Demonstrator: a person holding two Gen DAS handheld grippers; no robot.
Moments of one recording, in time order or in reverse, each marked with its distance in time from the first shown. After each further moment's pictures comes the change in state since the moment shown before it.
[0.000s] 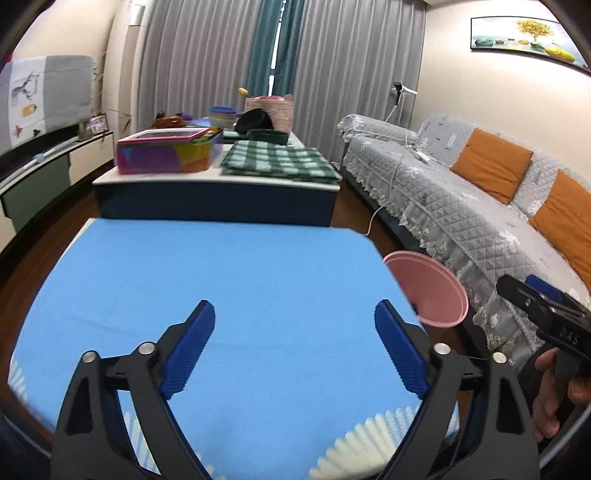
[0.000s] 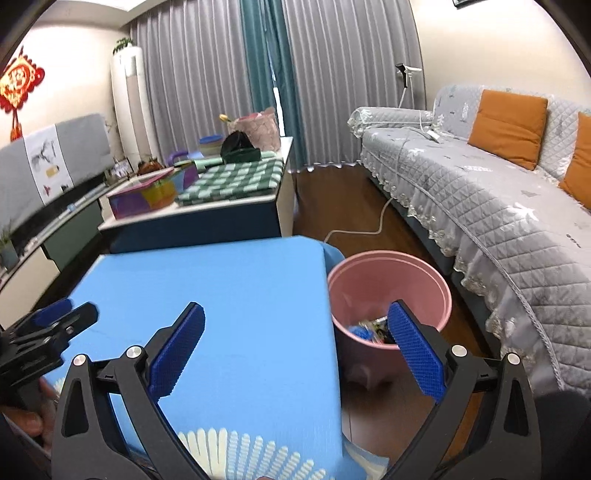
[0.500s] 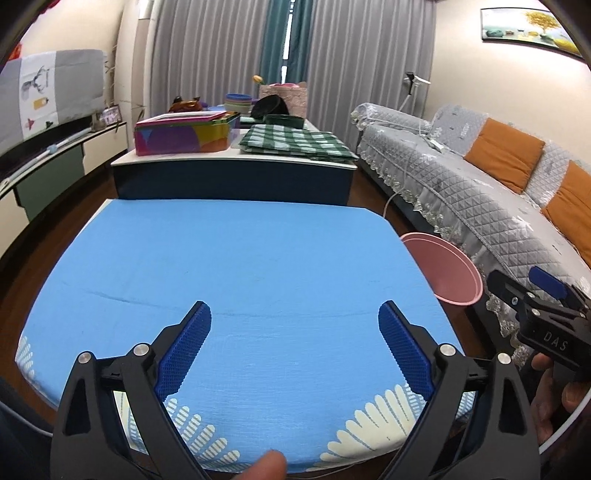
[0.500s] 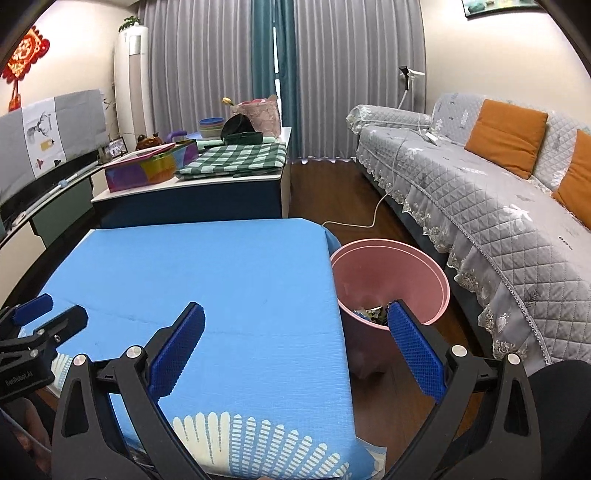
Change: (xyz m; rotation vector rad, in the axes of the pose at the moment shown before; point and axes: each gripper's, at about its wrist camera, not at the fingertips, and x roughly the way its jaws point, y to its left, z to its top) left arm -0.003 0.011 -0.022 -0.021 0.035 0.053; right arm 0.007 0.030 -0.024 -0.063 0.019 -0.057
